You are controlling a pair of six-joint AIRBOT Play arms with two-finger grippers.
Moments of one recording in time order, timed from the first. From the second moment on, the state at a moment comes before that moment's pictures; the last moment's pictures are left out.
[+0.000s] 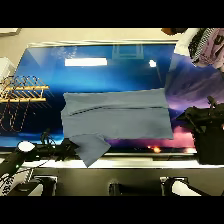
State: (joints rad) left arm 0.02 -0.90 0.24 0.66 -0.95 -1.63; right arm -0.55 -1.31 1.04 2.13 -1.41 -1.67
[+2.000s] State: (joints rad) left arm -0.11 -0.98 0.25 0.55 -0.87 -1.61; right arm -0.55 -1.39 0.77 2.09 -1.20 -1.76
